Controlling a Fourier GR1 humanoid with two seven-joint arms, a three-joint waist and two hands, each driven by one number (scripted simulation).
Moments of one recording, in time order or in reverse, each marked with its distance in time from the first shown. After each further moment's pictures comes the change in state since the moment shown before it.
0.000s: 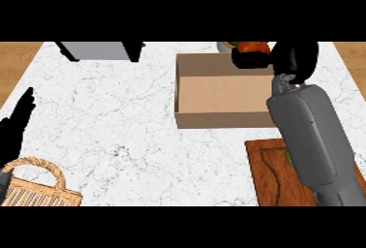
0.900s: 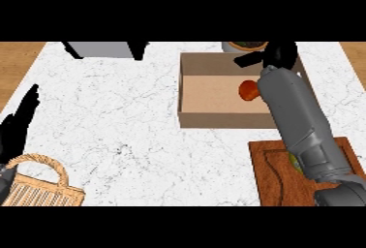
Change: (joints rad) left arm -0.035 0.000 -0.028 0.020 -0.002 0.003 -0.007; right arm -0.243 0.025 -0.258 0.710 -0.117 -0.331 -0.241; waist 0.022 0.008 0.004
